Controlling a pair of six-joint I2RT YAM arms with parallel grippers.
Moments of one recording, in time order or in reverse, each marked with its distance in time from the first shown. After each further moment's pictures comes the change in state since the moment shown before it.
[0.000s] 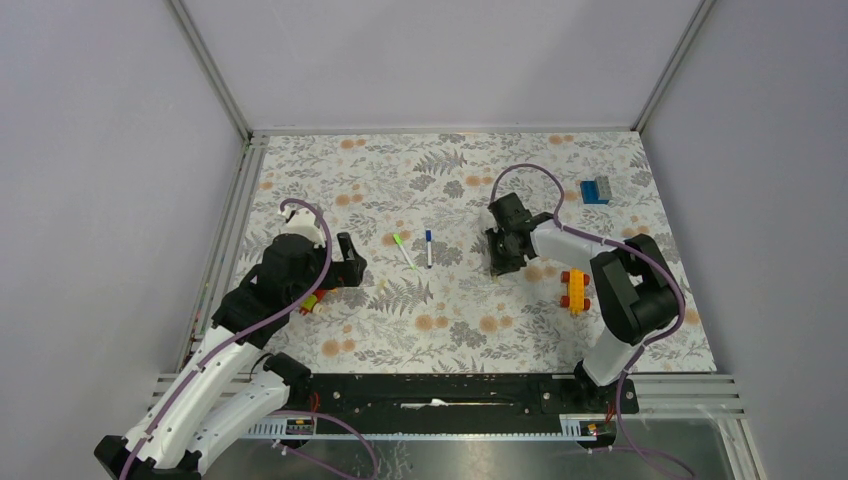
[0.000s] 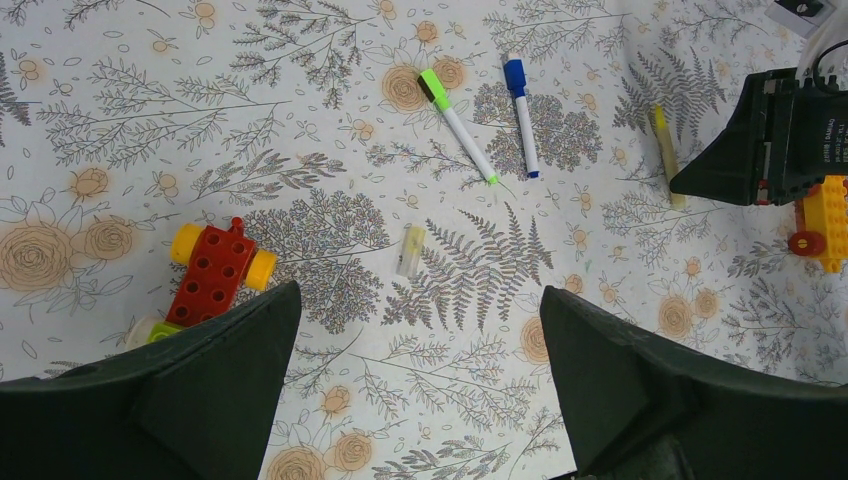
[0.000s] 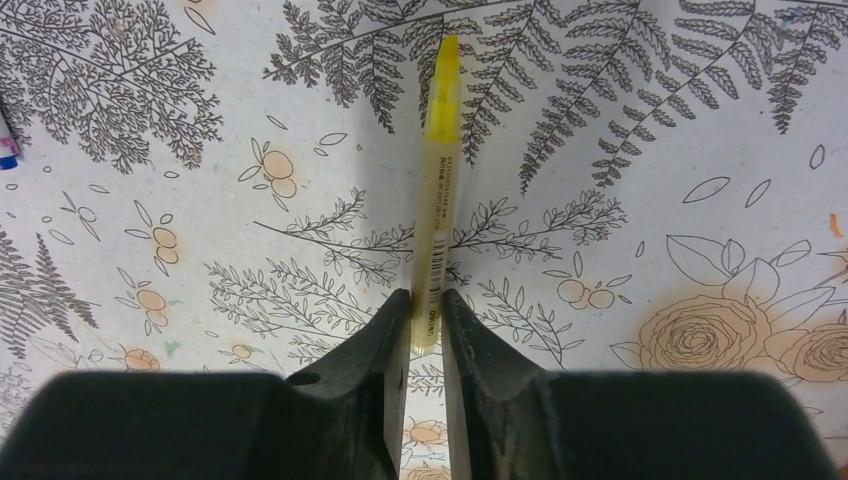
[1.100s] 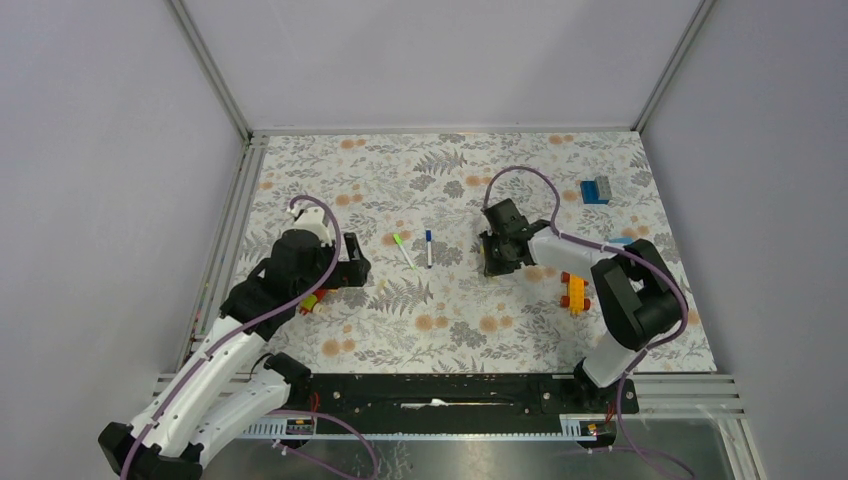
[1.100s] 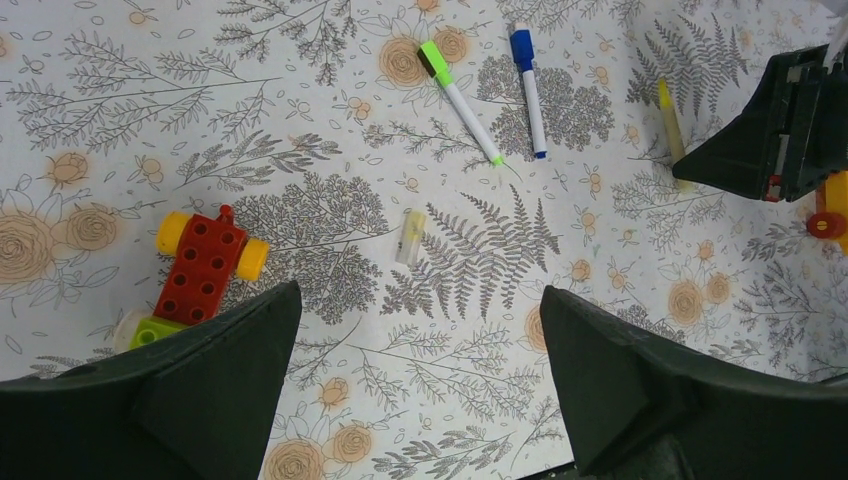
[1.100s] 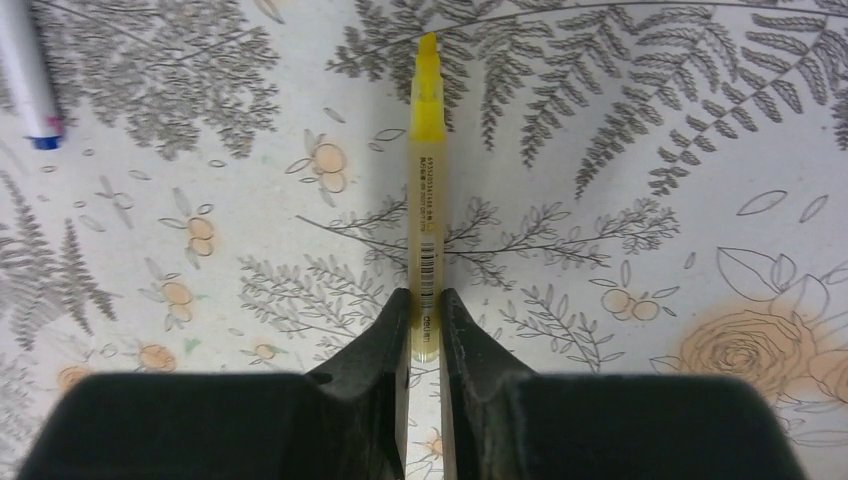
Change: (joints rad) left arm 0.000 0.055 0.000 0.000 0.018 0.000; right arm 0.053 -0.021 -0.040 0.073 0.032 0.000
